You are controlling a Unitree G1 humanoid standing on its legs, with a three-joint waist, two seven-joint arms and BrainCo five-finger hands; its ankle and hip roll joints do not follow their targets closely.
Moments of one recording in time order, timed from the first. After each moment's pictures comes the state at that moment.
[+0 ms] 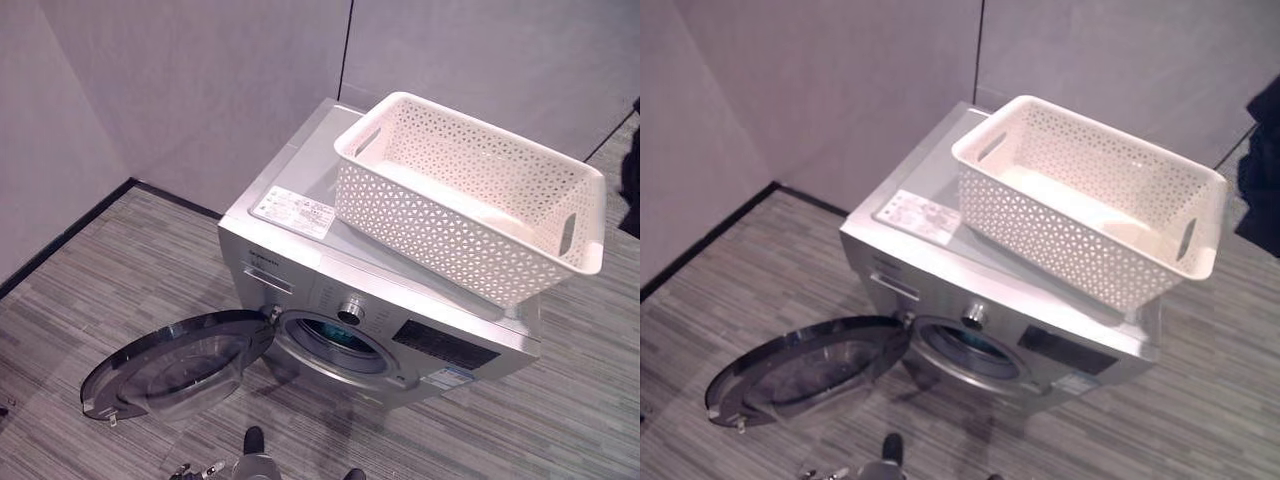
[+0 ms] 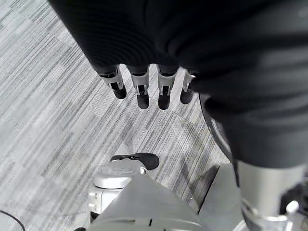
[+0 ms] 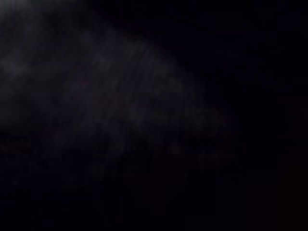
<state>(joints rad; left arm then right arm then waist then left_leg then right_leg) 0.11 0.27 0.02 1.16 -0.22 -0.05 0.03 -0.20 -1.14 -0.41 0.36 -0.42 0.00 -0.50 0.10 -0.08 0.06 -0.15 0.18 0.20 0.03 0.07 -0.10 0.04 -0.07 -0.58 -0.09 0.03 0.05</state>
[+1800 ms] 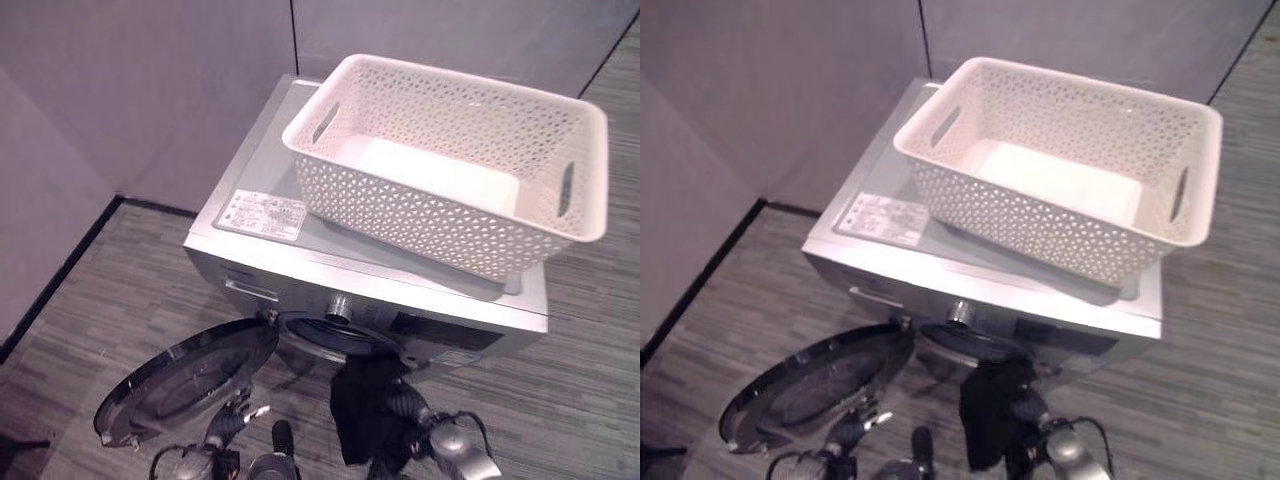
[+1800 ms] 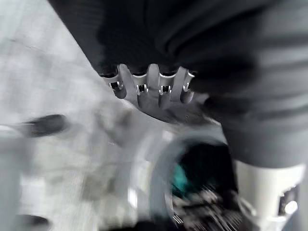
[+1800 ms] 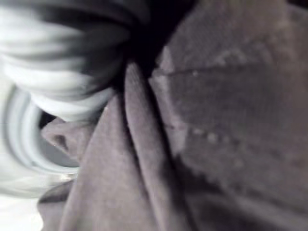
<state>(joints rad) 0.13 0.32 -0.31 0.51 -0.33 -0.14 -0.03 -0.02 -0.30 0.47 0.56 0.23 -0.06 -0.02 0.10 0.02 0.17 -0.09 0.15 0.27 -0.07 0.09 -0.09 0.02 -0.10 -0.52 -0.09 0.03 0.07</state>
